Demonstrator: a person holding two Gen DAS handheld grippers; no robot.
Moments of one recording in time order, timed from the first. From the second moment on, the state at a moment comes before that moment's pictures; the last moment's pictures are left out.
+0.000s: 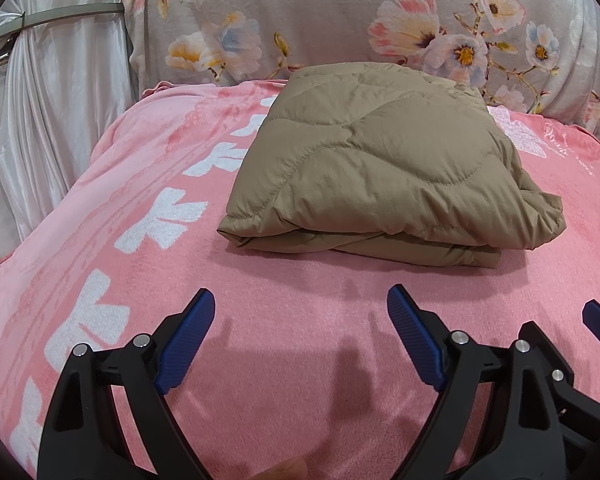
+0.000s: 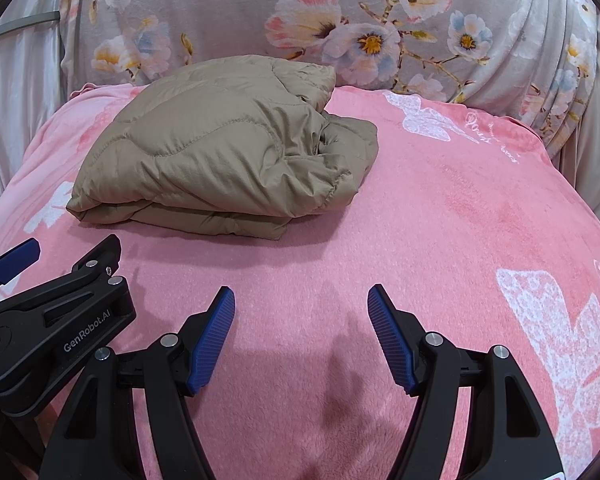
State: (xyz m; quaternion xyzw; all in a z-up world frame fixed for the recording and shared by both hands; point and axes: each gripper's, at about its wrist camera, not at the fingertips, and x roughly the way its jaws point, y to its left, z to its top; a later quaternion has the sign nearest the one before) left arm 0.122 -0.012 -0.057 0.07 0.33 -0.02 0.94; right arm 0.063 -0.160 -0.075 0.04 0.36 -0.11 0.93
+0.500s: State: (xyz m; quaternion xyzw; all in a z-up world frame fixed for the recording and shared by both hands) left arm 0.122 -0.013 -0.055 0.07 0.33 -0.02 0.94; right arm 0.063 -0.159 -0.076 0.04 0.36 -0.11 0.93
